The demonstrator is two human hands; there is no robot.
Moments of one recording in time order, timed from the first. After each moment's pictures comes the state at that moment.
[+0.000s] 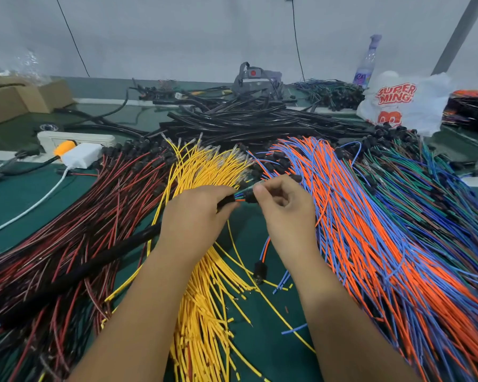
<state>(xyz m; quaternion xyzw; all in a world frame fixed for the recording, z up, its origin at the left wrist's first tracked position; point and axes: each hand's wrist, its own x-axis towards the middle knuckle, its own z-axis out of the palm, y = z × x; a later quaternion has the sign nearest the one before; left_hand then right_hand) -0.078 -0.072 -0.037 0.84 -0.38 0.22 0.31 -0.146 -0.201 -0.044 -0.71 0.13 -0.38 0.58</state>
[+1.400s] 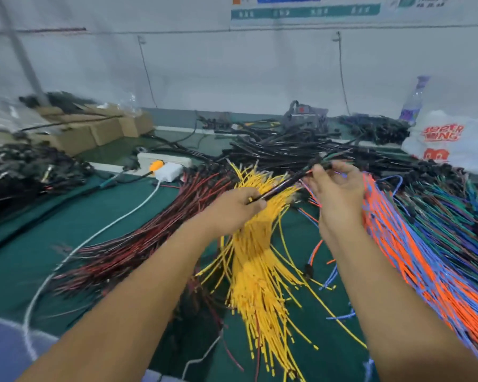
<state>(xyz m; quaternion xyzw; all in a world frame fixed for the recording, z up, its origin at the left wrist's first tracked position) -0.068 -0.017 0.019 0.86 -0.35 -0.08 0.37 -0.139 -0.174 0.032 -0.46 0.08 -0.43 0.77</state>
